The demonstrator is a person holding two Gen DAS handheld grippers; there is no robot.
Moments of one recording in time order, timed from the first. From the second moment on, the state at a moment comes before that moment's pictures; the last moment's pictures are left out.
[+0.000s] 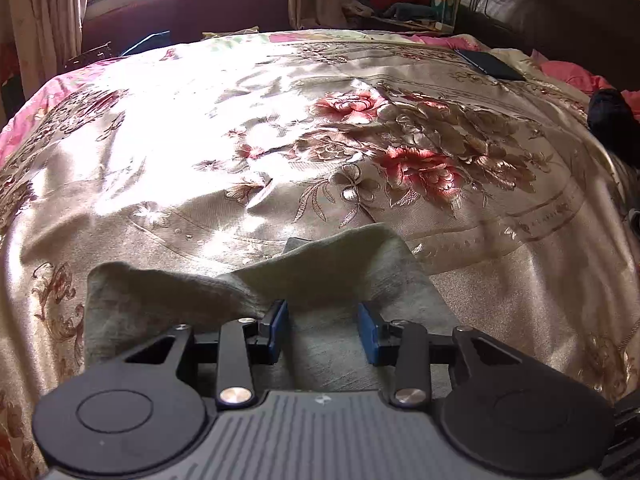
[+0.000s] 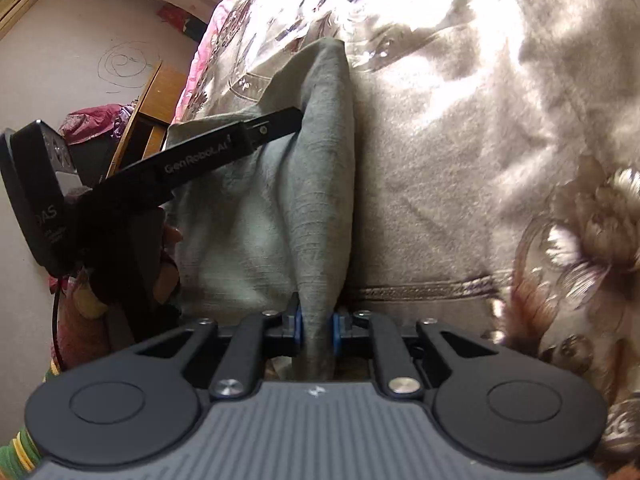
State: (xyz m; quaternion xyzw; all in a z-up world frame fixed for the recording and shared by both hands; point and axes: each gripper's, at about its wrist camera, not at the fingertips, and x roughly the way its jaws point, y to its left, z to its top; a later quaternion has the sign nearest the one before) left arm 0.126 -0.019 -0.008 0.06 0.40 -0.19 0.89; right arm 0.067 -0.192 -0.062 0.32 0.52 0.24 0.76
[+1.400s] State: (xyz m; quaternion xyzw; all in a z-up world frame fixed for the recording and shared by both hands) left arm 0.021 0.081 0.007 -0.10 0.39 -0.11 0.91; right arm 0.127 -0.173 -0.011 0.09 0.46 0.13 0.87
